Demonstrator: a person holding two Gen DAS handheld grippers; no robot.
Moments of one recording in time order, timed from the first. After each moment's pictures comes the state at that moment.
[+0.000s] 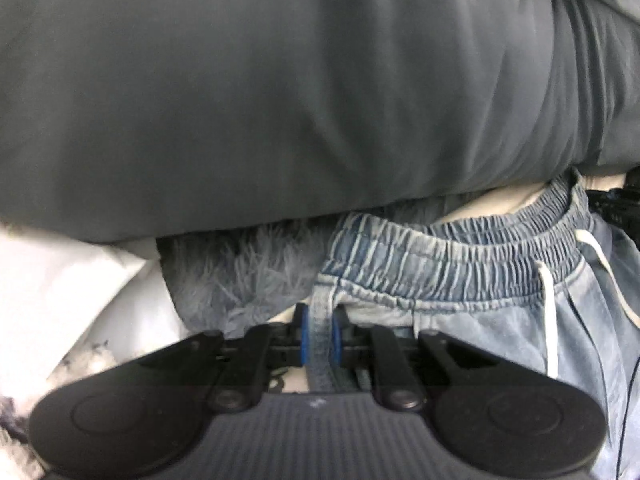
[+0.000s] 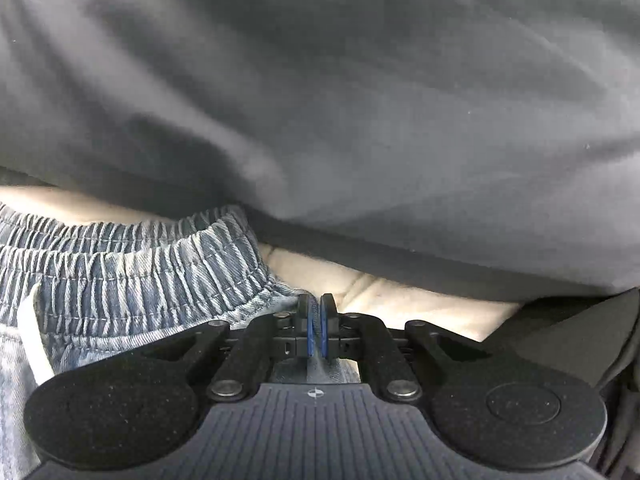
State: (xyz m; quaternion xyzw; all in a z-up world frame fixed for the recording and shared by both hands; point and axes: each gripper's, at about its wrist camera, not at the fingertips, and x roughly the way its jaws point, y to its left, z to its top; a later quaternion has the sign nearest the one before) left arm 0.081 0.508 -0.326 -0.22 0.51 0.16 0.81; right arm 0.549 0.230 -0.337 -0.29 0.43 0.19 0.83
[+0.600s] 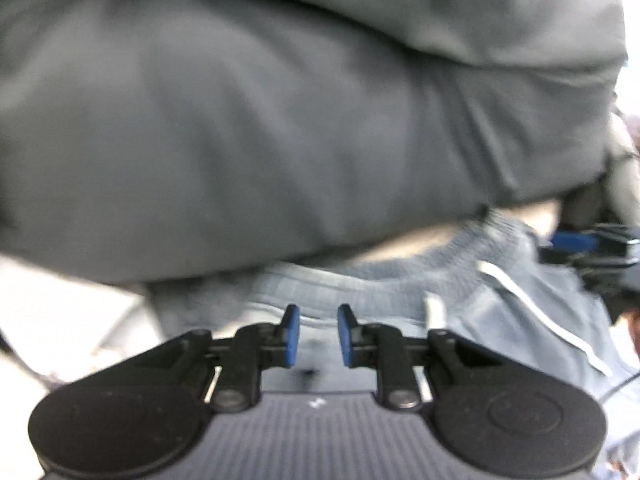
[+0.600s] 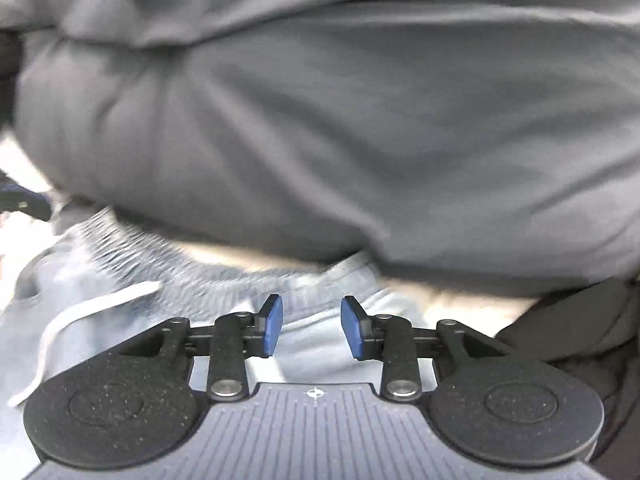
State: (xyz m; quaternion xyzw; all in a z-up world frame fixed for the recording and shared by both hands) left arm 0.082 0.460 -0.249 -0.21 0.46 0.12 0.85; right arm 0.455 0.212 -0.270 -0.20 0.39 0.32 0.84
